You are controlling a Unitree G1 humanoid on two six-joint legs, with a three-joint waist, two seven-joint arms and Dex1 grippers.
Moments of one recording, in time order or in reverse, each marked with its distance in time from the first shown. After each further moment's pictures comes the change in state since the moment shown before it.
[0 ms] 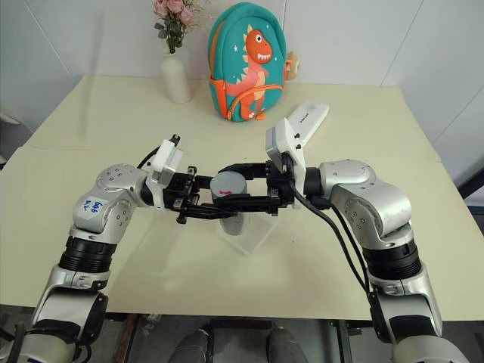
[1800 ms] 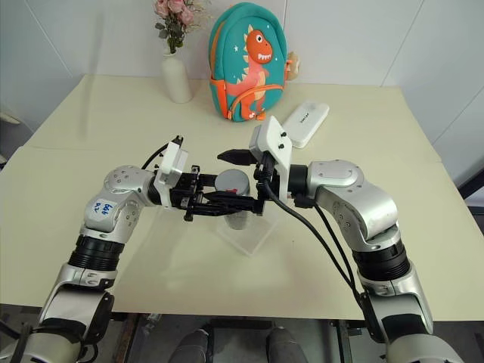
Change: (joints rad) left arm -0.009 -0.026 -0.013 0.081 0.035 -0.118 0.015; right arm -0.008 0.024 0.047 -0.020 -0.106 -0.044 -0.157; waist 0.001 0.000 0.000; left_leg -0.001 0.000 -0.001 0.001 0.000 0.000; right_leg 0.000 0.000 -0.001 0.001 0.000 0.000
